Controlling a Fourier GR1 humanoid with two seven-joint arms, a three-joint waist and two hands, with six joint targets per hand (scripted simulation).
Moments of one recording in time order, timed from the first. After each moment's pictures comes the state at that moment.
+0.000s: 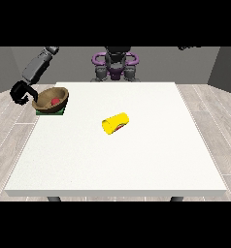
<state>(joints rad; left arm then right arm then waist) -1.00 0.76 0.50 -1.27 0.84 -0.32 0.36 -0.64 -0.80 -0.45 -0.33 -0.23 0.14 -0.30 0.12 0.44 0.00</state>
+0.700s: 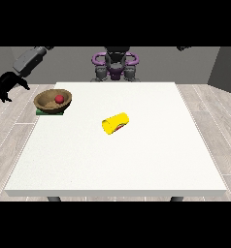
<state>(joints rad) -0.90 0.77 0.53 -1.41 0.90 -0.24 0.40 -0.73 -0.91 -0.49 -0.29 -0.26 0.21 -0.26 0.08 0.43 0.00</state>
